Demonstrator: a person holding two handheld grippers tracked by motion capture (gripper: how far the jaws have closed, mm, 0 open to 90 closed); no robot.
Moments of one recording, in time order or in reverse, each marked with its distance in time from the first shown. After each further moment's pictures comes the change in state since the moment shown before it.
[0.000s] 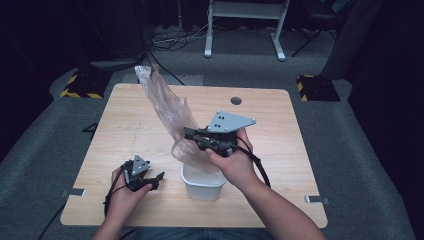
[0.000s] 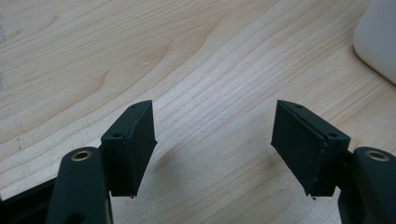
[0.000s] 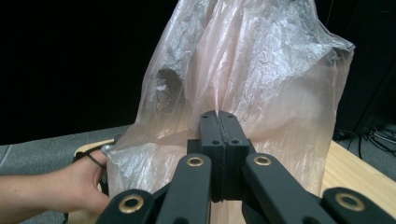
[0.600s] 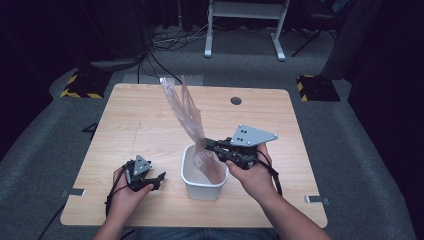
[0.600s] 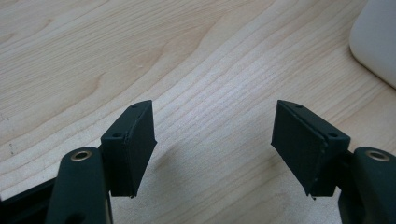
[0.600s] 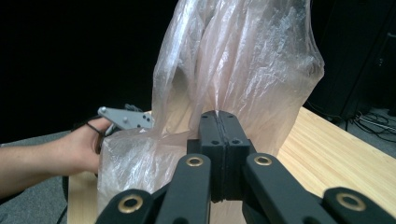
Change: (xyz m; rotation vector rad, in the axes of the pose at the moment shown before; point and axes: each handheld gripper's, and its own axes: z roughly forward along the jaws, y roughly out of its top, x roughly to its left) left arm -0.002 0.001 0.002 -0.001 -0.001 0.009; right arm -0.003 -0.037 -0.040 0.009 -0.047 0.031
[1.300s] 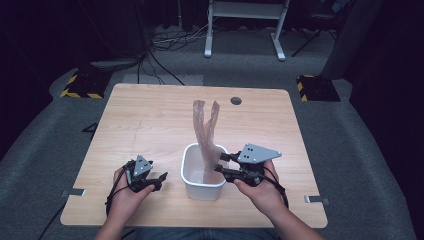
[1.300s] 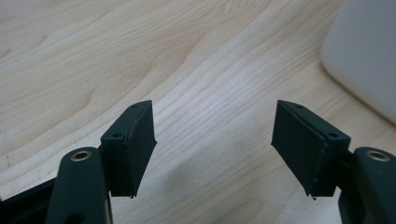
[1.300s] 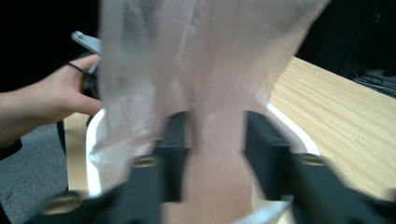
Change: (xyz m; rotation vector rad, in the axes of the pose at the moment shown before) left arm -0.011 0.011 -0.014 -0.036 -0.019 0.026; right arm 0.004 -0.054 -0.015 0.104 -0.040 0.057
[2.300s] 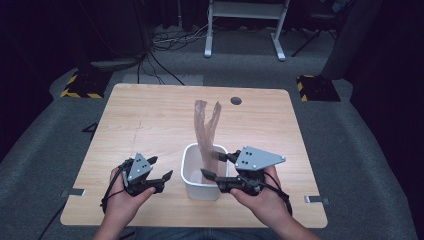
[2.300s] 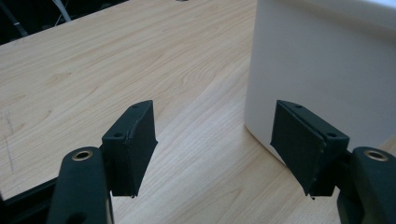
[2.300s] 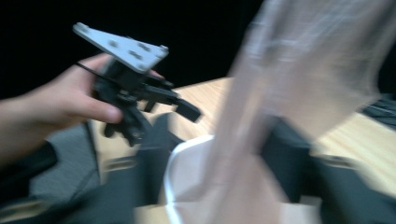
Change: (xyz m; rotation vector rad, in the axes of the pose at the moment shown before) left arm -0.026 0.038 -0.047 -0.115 -0.065 0.031; right arm 0.038 0.046 -0.018 -0.031 0.016 -0.066
